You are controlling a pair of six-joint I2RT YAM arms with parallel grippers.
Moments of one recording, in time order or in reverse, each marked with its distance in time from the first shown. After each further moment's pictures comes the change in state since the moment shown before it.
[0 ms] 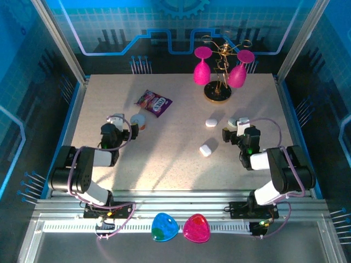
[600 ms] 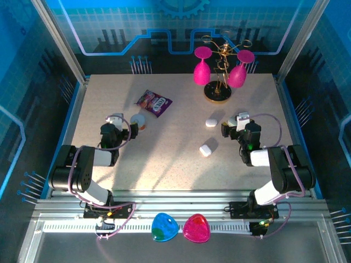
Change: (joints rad) left arm 0.003 0.003 0.000 0.023 0.002 -0.025; right arm -0.005 0.001 0.065 -0.008 -0.048 -0.003
